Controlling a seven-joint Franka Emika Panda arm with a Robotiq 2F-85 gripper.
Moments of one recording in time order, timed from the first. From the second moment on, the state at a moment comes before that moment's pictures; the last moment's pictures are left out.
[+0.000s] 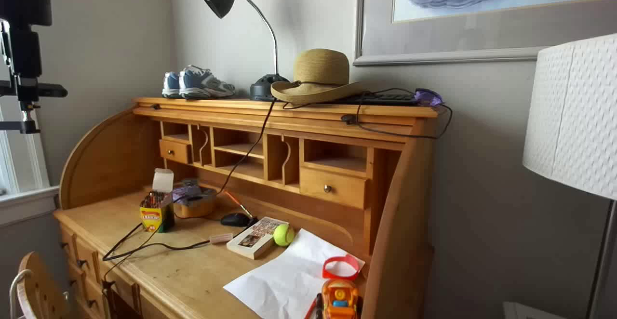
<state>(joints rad) -0.01 -0.85 -0.18 -2.41 0.04 1.51 -0.14</state>
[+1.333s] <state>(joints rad) -0.04 -0.48 -0.20 -2.41 -0.16 1.81 -0.31</state>
